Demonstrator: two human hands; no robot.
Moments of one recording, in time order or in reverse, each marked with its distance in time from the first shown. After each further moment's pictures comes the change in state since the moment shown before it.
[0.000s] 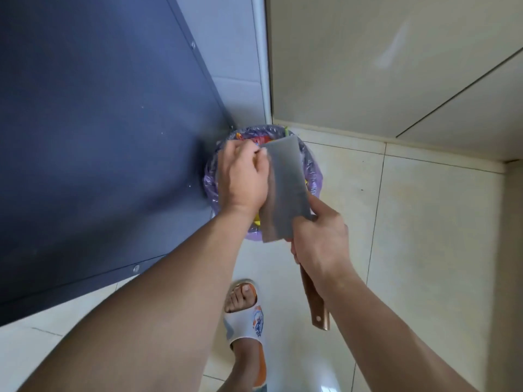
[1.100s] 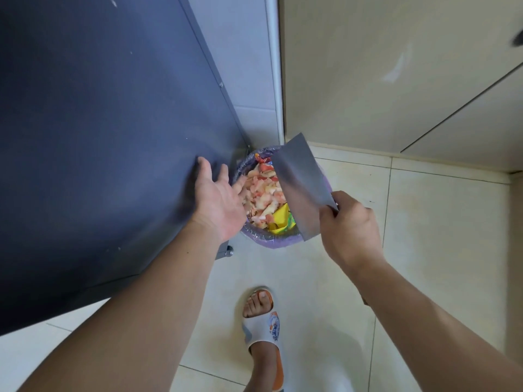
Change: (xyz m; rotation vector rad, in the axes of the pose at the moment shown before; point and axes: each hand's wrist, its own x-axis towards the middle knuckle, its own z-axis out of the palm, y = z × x) left_hand 0.012 0.020 -0.118 -1.289 -0.419 -1.010; right_hand -0.008 -0.029 -0.033 -0.395 0.160 -0.237
